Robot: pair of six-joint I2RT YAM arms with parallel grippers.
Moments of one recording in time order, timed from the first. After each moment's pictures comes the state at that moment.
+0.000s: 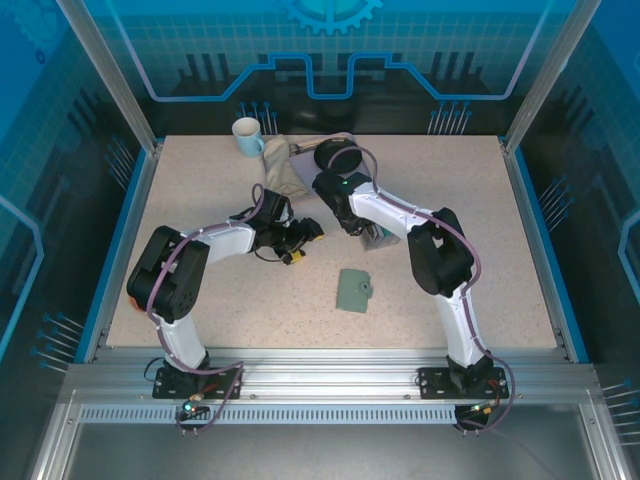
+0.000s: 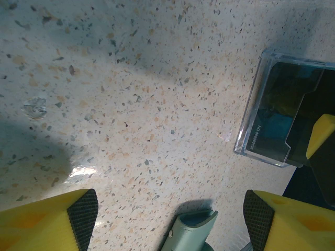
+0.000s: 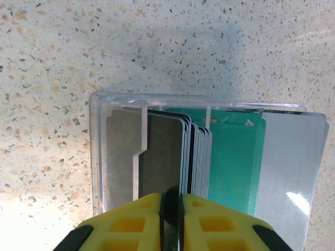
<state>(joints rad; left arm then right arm) -0.37 1.81 1.02 -0.17 0.49 -1.03 0.63 2.18 1.80 -1.08 0.57 0.25</state>
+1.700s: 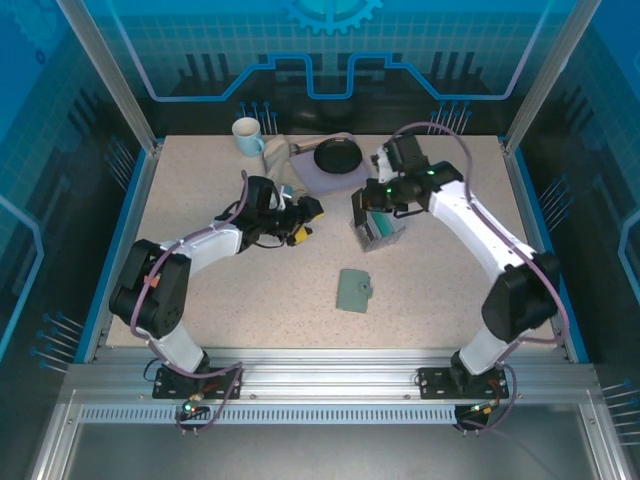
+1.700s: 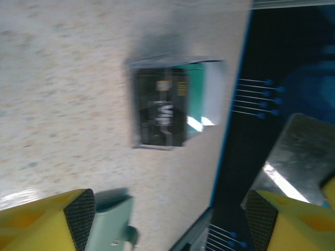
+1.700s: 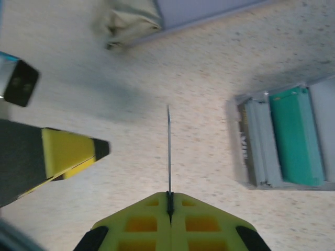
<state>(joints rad) -0.34 1.67 0.98 0.07 0.67 -1.11 0.39 1.61 1.50 -0.81 -0.31 0.43</state>
